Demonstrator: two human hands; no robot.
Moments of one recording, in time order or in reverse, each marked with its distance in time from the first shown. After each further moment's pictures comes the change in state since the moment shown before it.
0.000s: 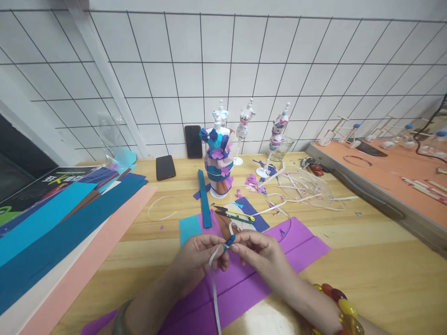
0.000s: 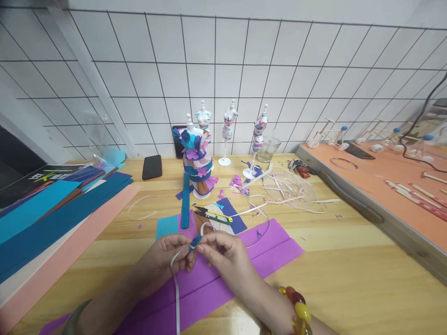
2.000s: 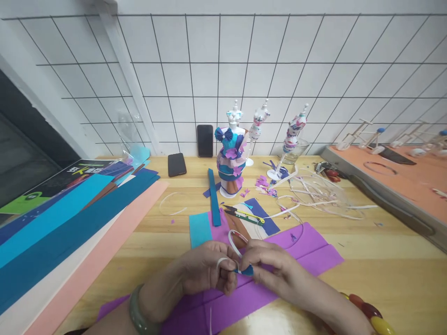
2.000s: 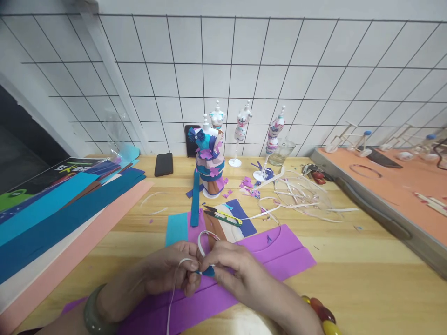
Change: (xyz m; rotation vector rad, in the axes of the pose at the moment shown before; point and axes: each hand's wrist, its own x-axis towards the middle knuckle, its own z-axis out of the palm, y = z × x) left_hand -0.007 0.006 -0.006 -0.047 -0.187 -0.394; right_hand -0.008 -0.018 -0.018 -0.351 -0.405 -0.256
